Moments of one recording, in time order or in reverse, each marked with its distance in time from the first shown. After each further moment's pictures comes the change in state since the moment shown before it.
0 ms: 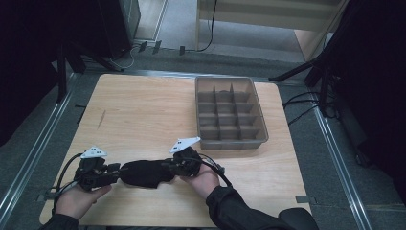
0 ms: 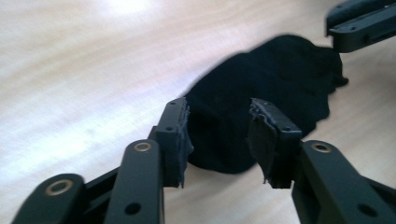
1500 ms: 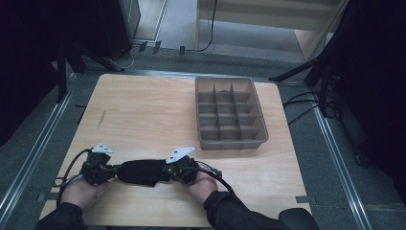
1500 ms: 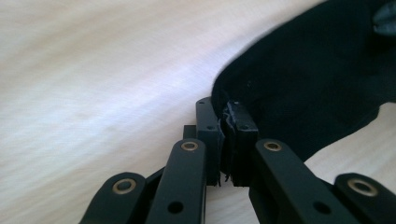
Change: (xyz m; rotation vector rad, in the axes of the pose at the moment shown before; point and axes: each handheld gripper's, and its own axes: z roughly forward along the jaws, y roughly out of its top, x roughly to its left) left arm 0.022 0.004 0.027 0.128 0.040 0.017; right arm 0.006 -0.024 0.024 0.046 -0.043 -0.076
